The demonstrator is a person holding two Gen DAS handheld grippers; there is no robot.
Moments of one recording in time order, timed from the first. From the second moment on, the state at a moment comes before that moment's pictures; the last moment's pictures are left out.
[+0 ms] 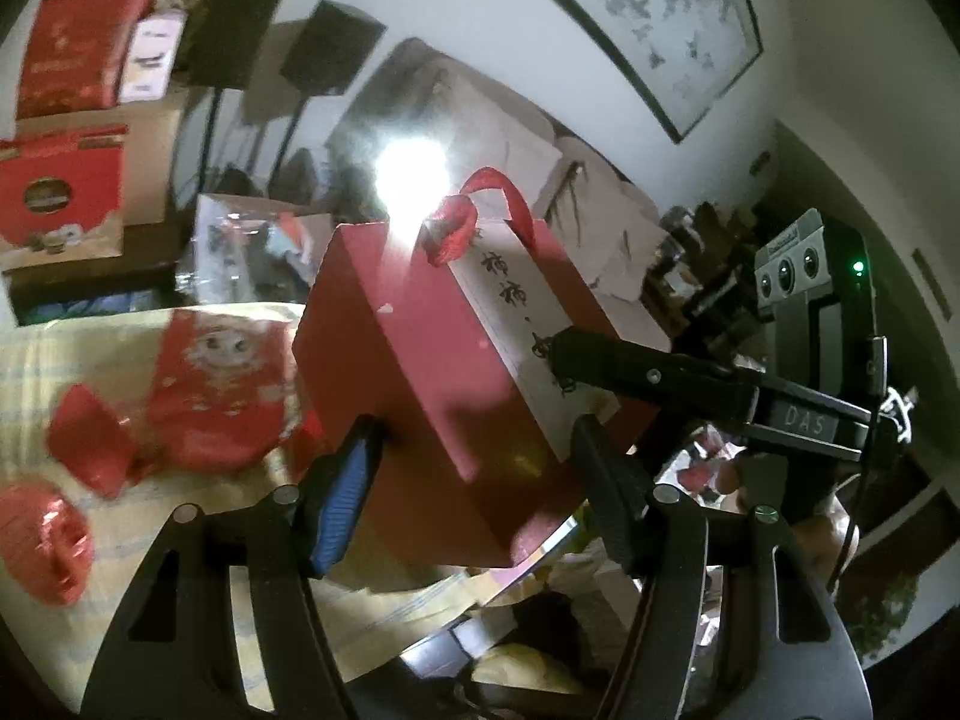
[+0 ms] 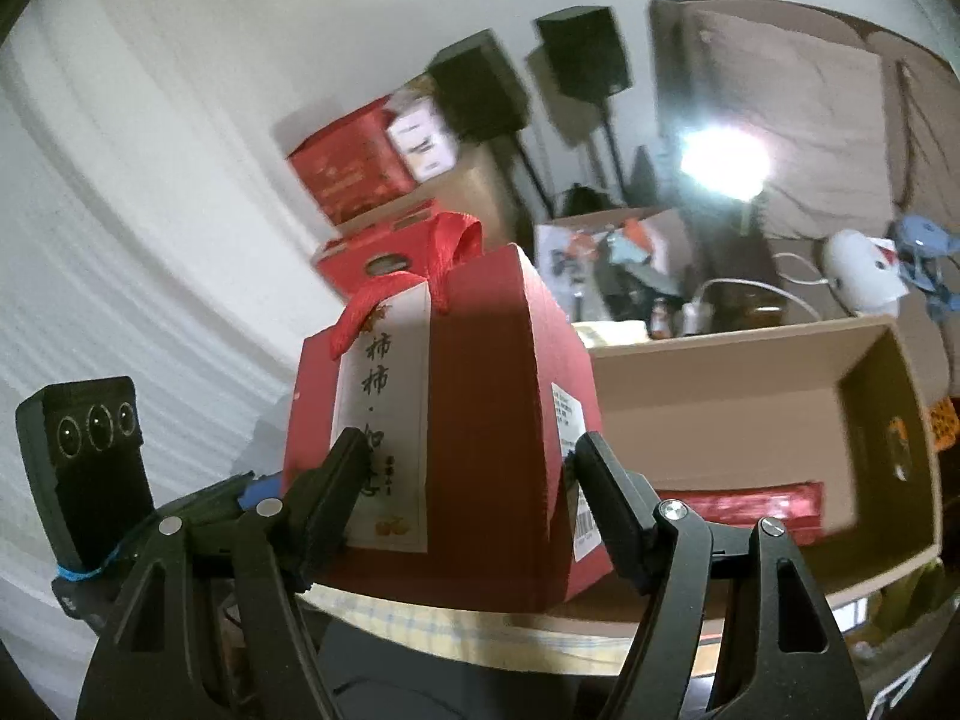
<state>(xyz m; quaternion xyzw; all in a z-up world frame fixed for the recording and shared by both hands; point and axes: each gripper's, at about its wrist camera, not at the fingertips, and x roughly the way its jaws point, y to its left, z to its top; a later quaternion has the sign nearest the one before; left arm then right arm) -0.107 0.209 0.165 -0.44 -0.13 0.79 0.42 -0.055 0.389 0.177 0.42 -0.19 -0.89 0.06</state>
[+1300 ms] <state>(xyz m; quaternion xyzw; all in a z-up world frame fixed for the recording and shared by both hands) -0.117 0.499 0.009 -0.61 -0.08 0.66 0.43 -0.026 0.635 0.028 0.50 -0.23 -0.83 -0.11</state>
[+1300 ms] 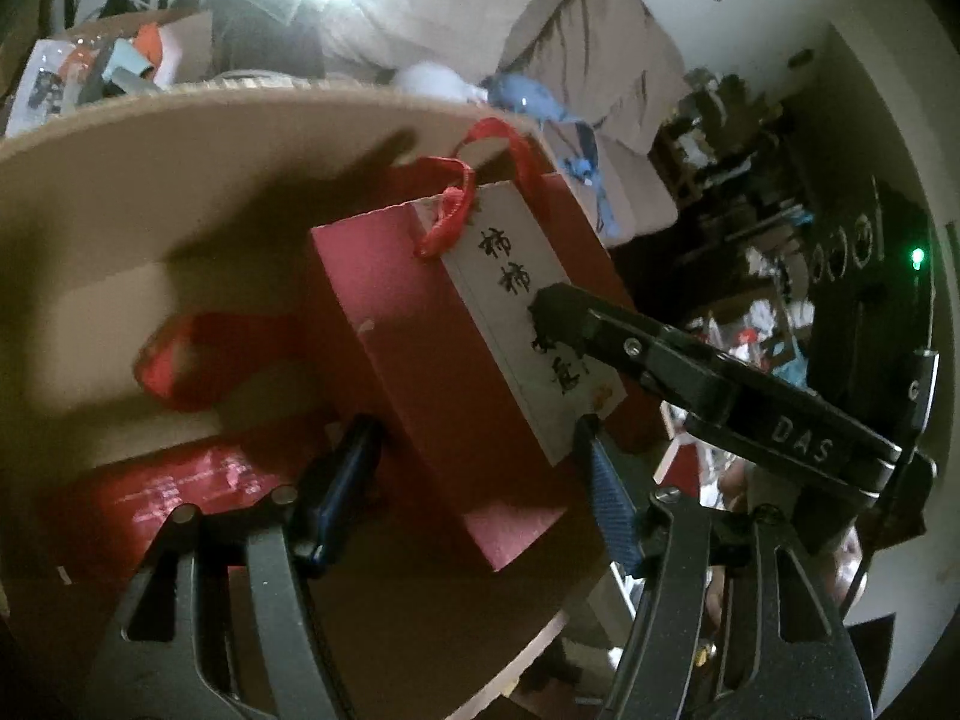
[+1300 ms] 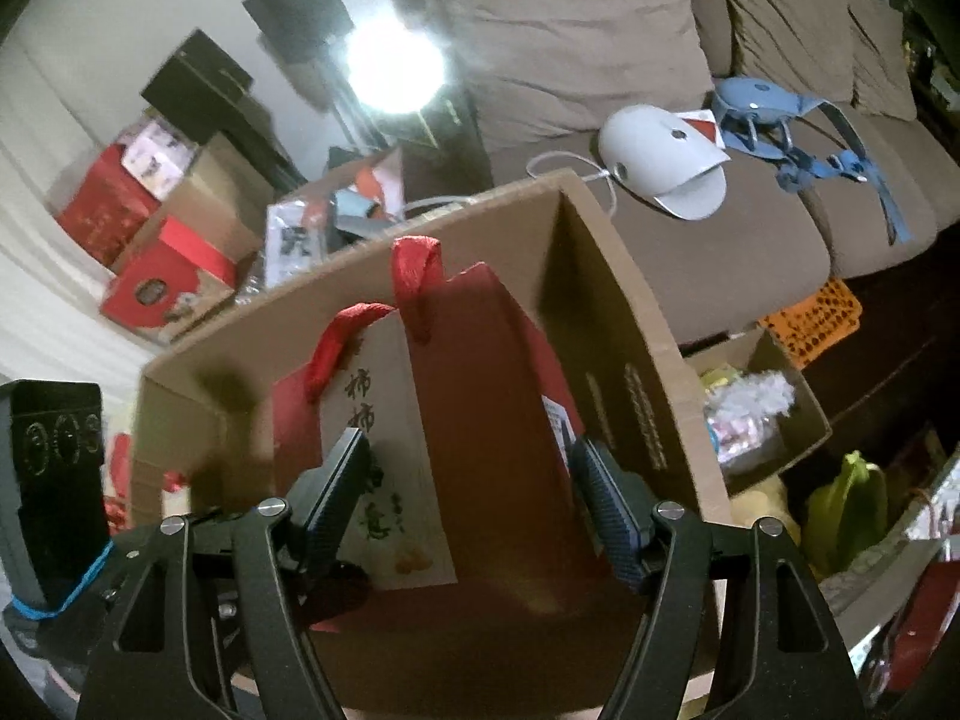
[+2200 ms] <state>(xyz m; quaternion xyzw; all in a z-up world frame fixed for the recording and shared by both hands) -0.100 0.403 0.068 -0.55 -0.02 0.71 0.43 -0.016 0.560 0.083 0.46 -0.16 -0.87 -0.11</state>
